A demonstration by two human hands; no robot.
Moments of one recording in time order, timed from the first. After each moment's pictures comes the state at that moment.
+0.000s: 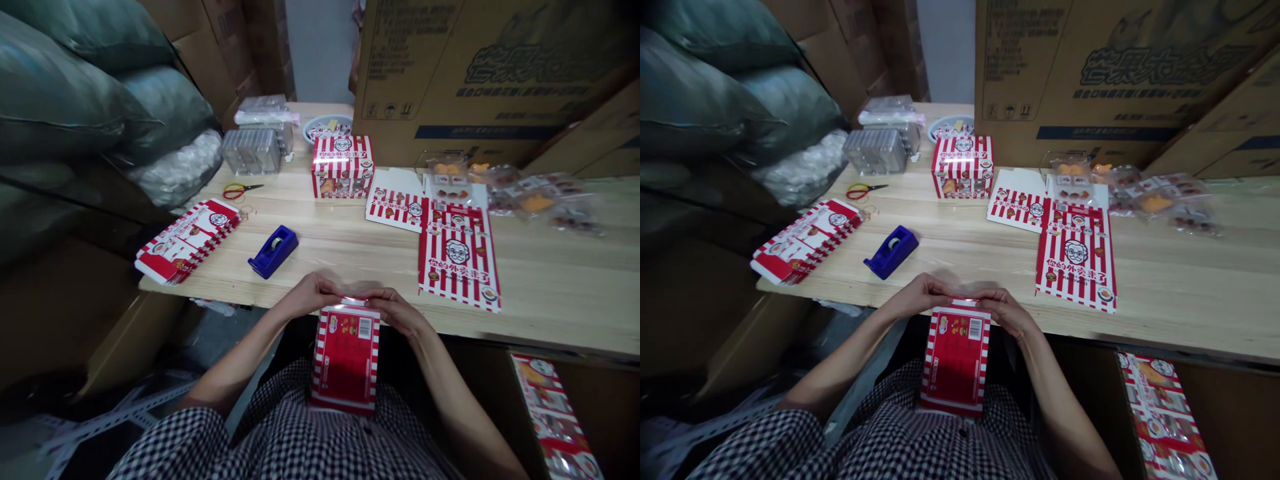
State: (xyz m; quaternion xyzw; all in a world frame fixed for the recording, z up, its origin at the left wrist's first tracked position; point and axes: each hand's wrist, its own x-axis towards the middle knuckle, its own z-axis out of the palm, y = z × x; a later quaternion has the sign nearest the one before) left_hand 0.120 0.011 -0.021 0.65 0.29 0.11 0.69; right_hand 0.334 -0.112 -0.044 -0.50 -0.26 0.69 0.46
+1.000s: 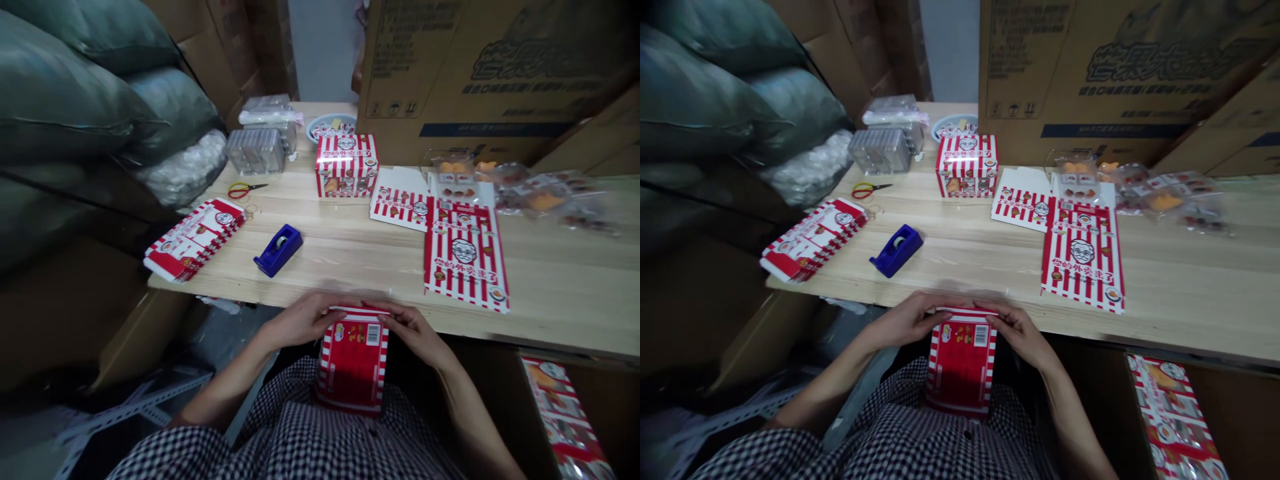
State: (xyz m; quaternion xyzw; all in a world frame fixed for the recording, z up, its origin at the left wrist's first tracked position) left_hand 0.096 -0.020 0.030 0.81 0.18 0.11 0.54; right_hand 0.333 -0.153 -0.020 -0.51 -0.41 0.60 0.45
